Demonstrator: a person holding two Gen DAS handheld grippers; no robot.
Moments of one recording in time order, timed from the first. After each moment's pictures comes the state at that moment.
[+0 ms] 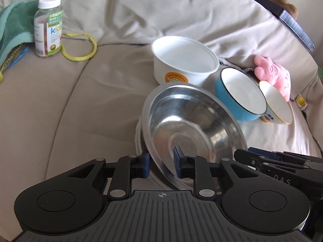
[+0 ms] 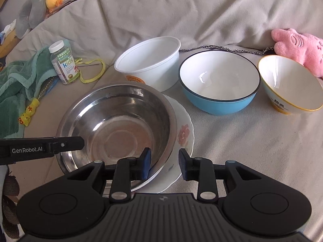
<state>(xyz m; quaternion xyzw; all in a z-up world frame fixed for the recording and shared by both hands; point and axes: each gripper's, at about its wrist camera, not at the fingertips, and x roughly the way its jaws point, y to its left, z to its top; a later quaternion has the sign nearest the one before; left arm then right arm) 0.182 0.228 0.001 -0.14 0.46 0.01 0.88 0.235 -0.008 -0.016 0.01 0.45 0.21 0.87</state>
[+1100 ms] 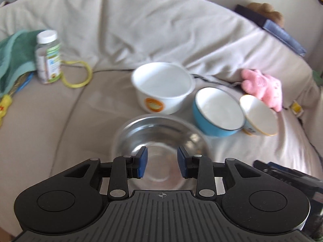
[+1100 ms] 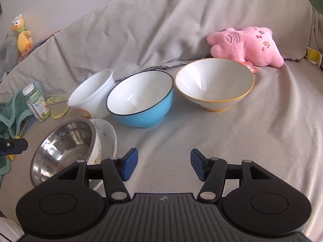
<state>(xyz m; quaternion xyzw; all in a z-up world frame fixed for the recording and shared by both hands) 0.179 0.177 0.054 -0.12 0.41 0.02 0.90 0.225 -0.120 -0.015 0.08 0.40 0.12 0.91</state>
